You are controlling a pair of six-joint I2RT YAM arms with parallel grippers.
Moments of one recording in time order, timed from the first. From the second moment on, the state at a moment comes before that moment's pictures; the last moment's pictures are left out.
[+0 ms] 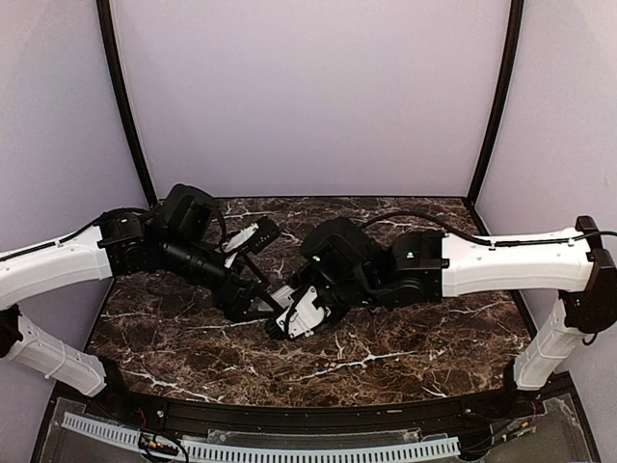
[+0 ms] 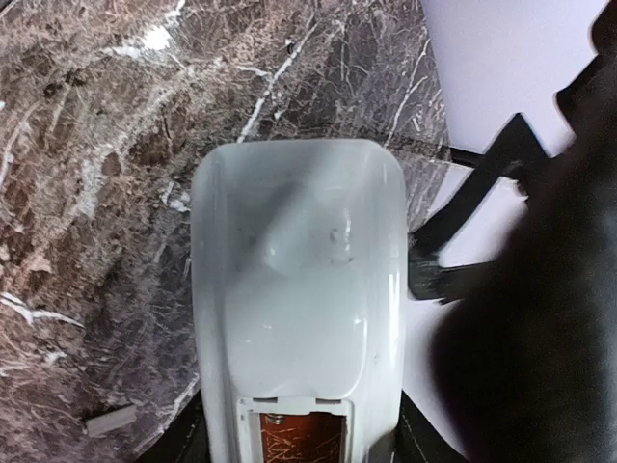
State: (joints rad) left arm -0.88 1.27 1.08 -0.57 0.51 -0.05; right arm 1.29 1.63 1.37 -0.49 0.32 -1.39
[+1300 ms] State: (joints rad) left arm -0.64 1.02 0.90 -0.48 -0.02 -0.18; right arm 1.19 2.04 1.44 -0.72 -0.14 -0.26
